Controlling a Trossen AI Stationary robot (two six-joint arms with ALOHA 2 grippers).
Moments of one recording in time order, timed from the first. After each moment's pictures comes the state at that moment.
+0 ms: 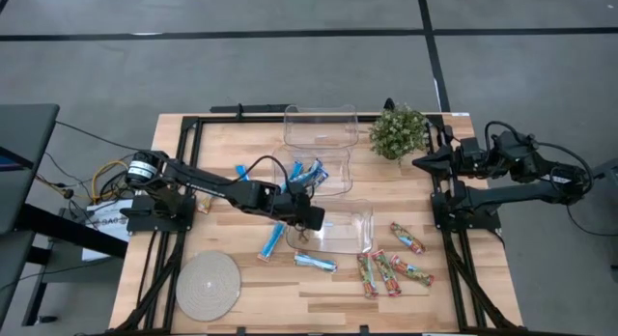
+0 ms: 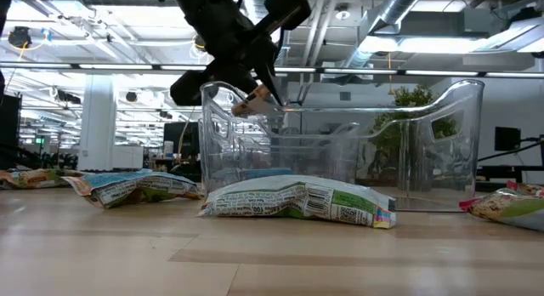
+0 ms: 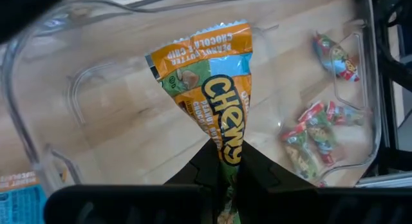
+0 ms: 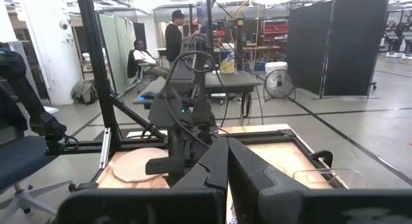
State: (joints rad) left arm -0.14 1.74 1.22 -0.36 -0.13 -1.35; right arm 0.00 0.39 0.79 -0.39 0.00 0.00
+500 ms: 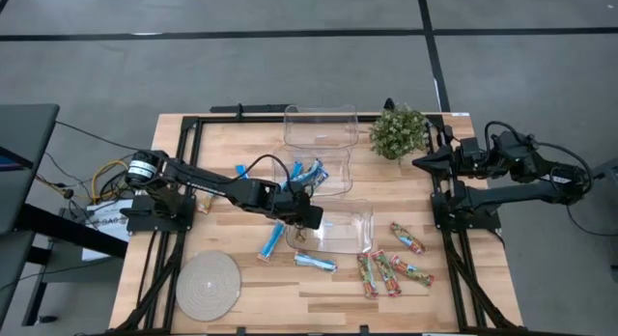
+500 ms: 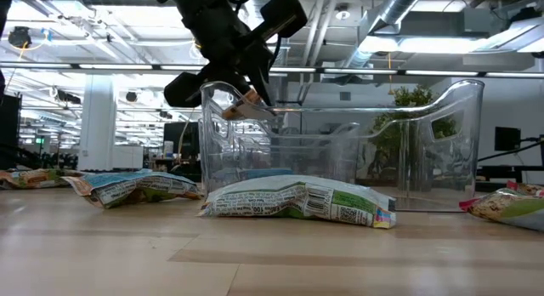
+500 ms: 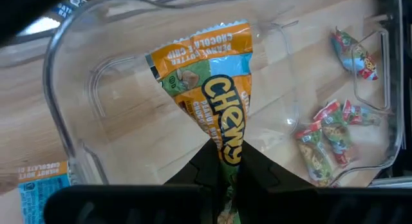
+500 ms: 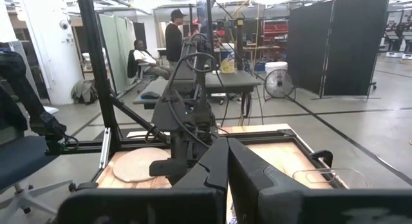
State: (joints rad) left arm -0.13 1.74 1.22 -0.41 -0.10 -1.36; right arm 0.00 0.39 0.79 -0.39 0.00 0.00
